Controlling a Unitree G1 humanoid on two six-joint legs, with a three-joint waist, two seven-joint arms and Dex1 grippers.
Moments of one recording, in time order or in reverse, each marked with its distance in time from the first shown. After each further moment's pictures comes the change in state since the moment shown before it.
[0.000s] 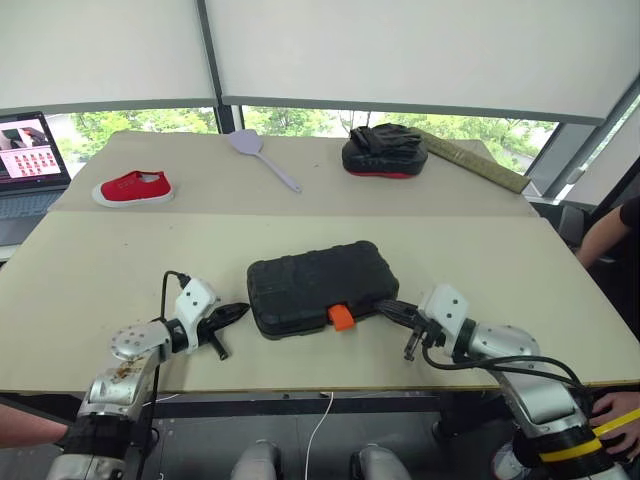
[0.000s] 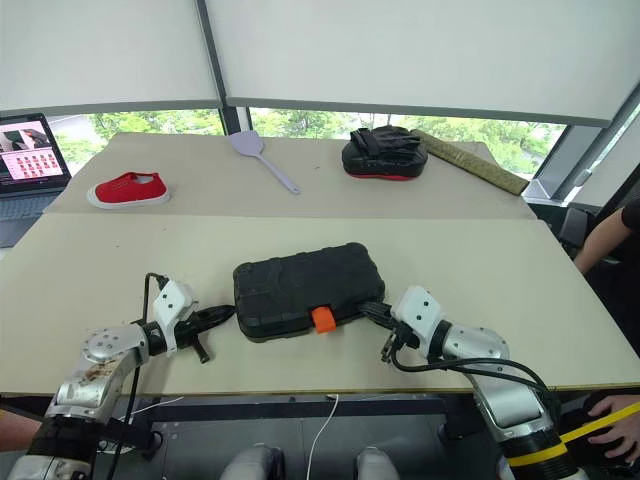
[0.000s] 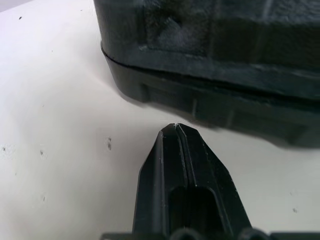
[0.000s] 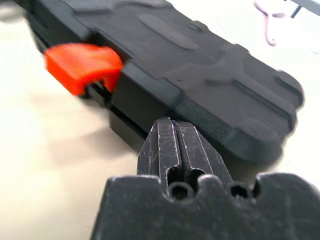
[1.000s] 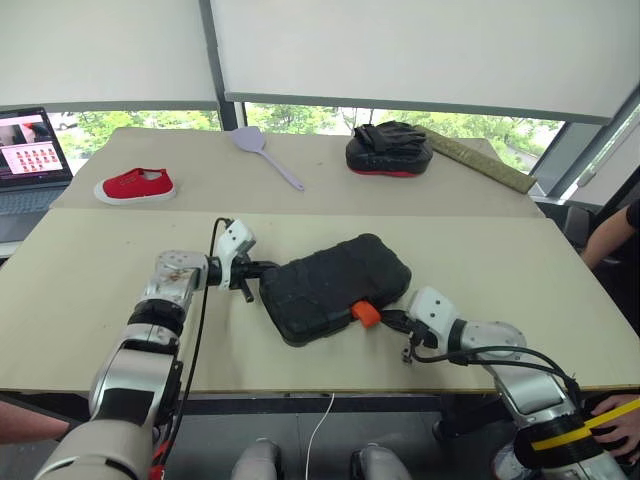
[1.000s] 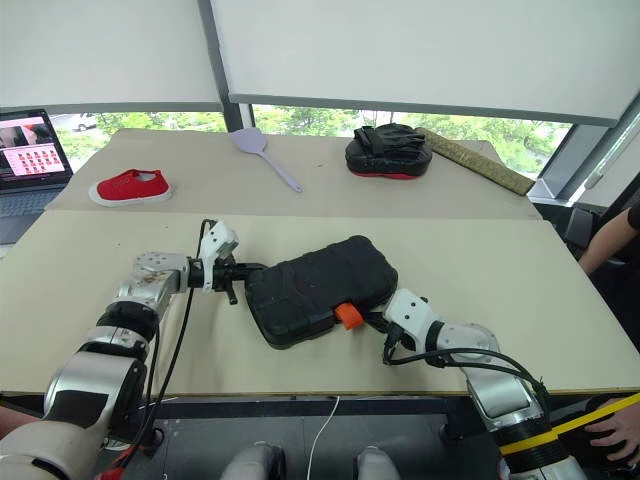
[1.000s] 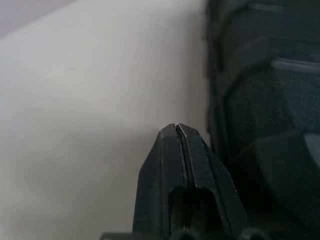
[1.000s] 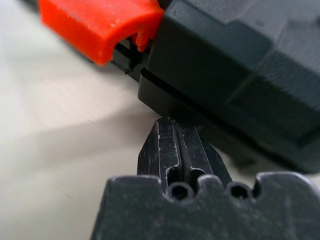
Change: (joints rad) left arm -0.695 -0.122 -0.129 0.817 0.130 -0.080 -0.344; right arm -0.059 0.008 0.045 0.070 -0.119 0.113 0.044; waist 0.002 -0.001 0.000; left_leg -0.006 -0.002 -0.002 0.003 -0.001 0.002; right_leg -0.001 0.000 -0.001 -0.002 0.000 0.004
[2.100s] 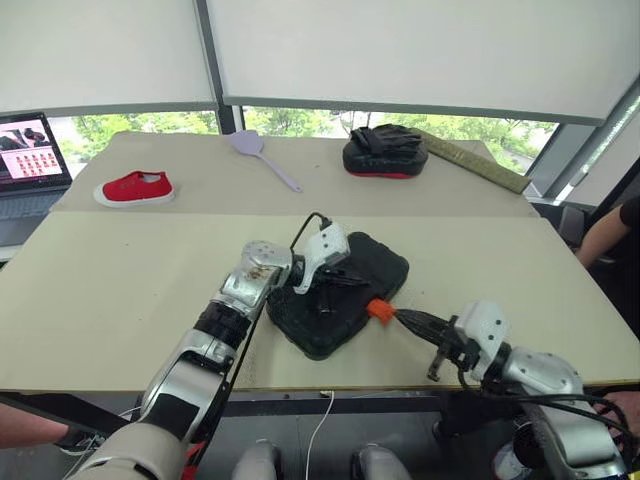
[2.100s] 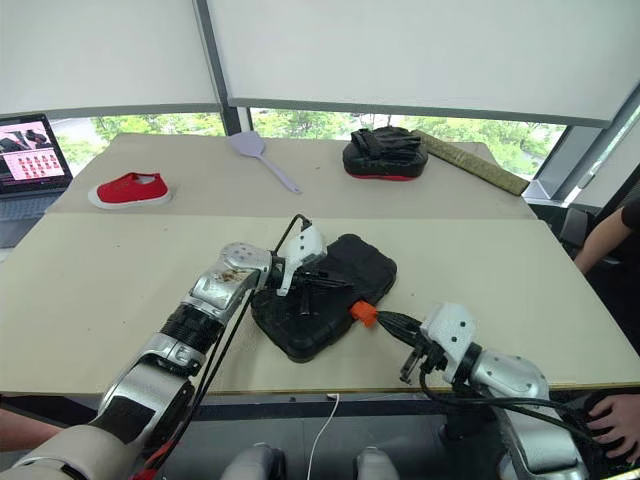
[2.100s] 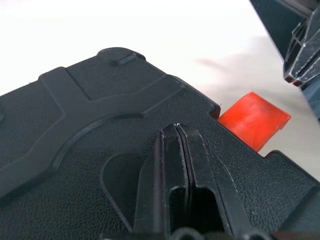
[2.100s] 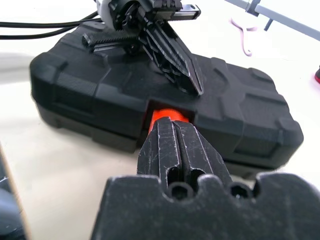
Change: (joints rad) left arm 0.008 -0.228 -0.237 -0.440 0.035 0.219 0.107; right arm 0.250 0.024 -0.189 -0.291 0.189 -0.076 -0.037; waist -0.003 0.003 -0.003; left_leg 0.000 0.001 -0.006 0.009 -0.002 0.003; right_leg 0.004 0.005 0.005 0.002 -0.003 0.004
